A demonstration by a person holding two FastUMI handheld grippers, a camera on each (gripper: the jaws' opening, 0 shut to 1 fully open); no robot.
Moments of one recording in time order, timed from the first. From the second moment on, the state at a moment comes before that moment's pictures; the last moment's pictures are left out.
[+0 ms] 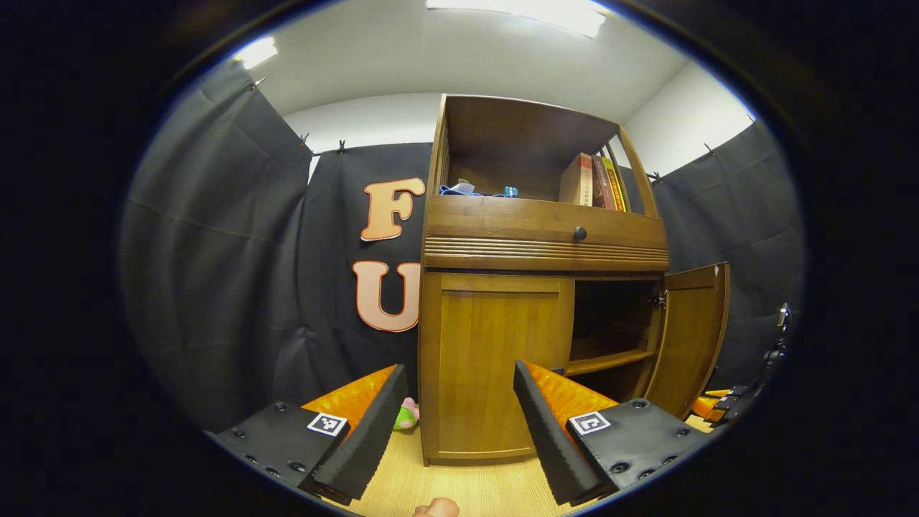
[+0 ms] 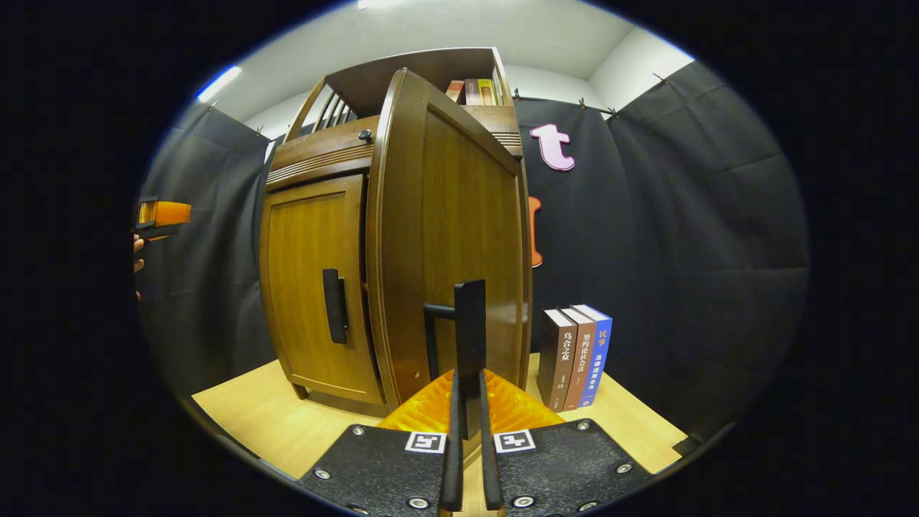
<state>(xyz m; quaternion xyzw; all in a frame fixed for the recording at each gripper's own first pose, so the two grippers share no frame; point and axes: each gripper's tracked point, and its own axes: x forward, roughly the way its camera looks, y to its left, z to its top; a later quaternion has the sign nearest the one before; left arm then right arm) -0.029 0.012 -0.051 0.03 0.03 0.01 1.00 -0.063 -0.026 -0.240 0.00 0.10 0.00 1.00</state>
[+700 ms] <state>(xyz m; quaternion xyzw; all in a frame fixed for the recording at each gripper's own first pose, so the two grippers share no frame) -0.008 -0.011 -0.075 0.02 0.05 0.00 1.00 -0.077 -0.092 -0.231 -0.01 0.10 -0.05 0.99</state>
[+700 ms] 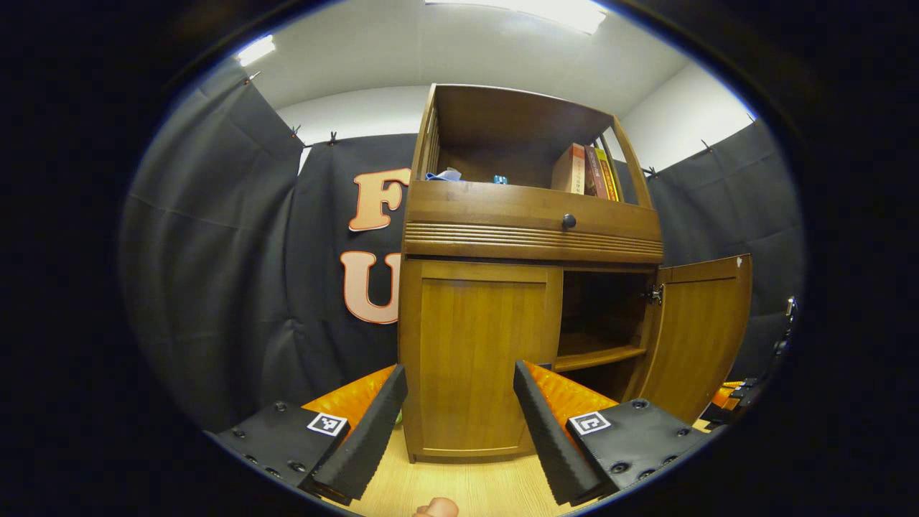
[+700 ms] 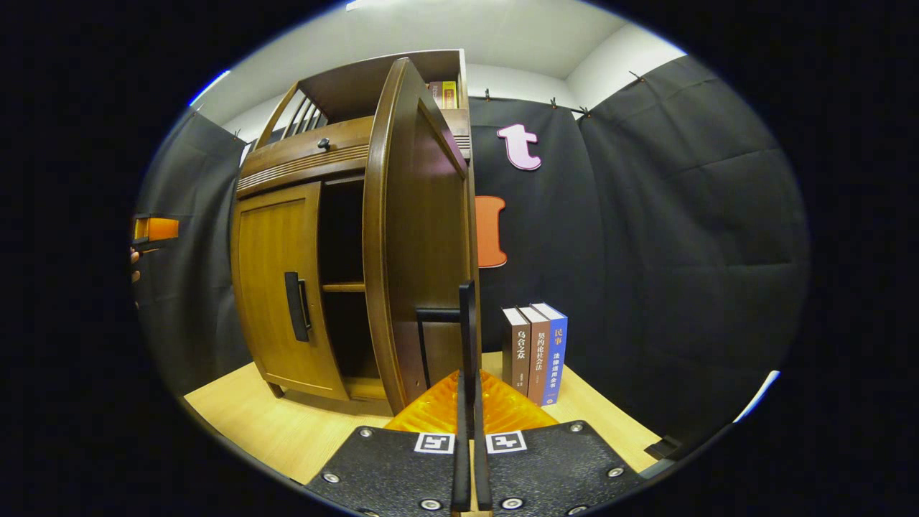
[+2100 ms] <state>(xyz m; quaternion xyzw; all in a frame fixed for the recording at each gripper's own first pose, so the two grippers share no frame) 0.116 -0.138 -0.210 0.02 0.09 -0.05 0.99 -0.103 -0.270 -0.229 0.02 0.08 -0.14 0.99</state>
